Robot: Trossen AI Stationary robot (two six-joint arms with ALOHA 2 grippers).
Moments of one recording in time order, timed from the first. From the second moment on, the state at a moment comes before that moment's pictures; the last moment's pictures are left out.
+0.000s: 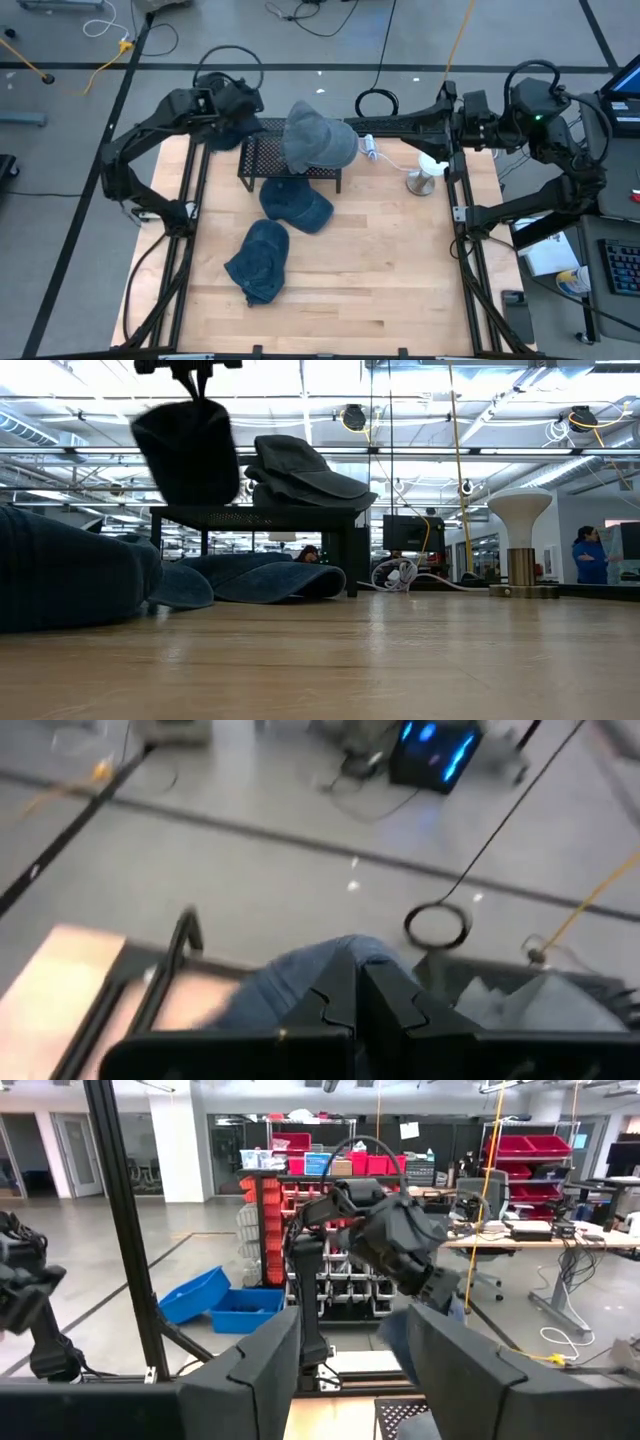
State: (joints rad) left arm 0.43 1.46 1.84 -1.37 -0.84 -1.13; right arm -0.13 1.15 1.78 -0.59 -0.11 0.01
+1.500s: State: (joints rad) left arm 0.45 1.69 1.84 -1.19 -0.67 -1.95; right arm -0.13 1.15 1.72 -0.70 -0.16 -0.12
